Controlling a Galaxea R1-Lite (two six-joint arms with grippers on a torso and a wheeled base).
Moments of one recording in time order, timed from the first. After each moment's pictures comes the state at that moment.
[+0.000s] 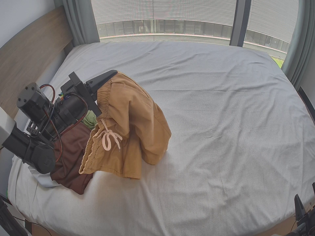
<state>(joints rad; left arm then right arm) -0.27 1.87 -0.75 -1.55 -0.59 -1.55 0.00 0.02 -0.02 0.00 0.00 0.00</state>
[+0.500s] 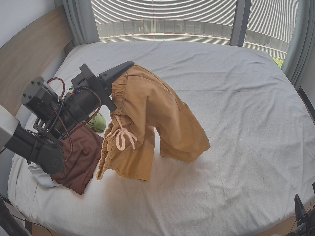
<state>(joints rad) -0.38 1.88 -0.82 -1.55 -0.56 -1.55 0.00 0.02 -0.02 0.00 0.00 0.00</state>
